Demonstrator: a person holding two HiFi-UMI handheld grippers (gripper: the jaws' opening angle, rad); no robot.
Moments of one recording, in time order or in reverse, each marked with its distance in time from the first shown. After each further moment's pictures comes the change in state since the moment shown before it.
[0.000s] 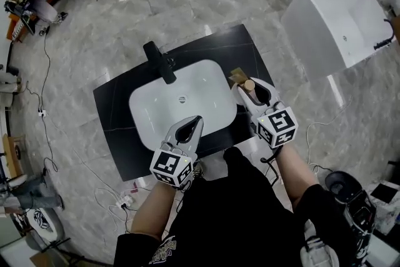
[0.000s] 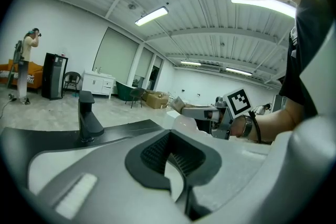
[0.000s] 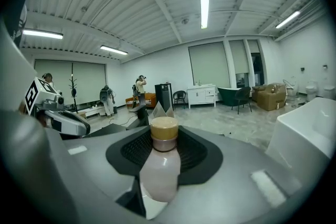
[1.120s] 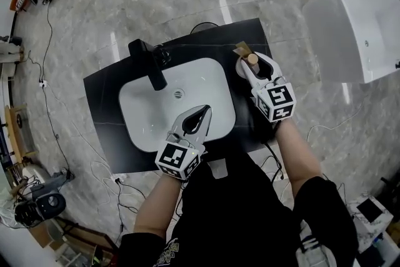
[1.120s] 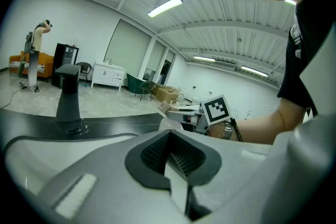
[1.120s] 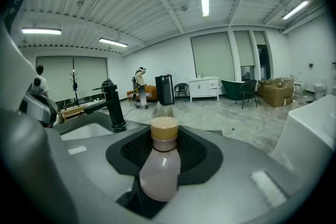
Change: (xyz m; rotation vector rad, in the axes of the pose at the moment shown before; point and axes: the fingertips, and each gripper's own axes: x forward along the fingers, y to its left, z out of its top) left arm 0.107 0.035 -0.021 -0.098 0.046 0.105; right arm 0.130 -0.112 -0.055 -0.026 0.069 0.046
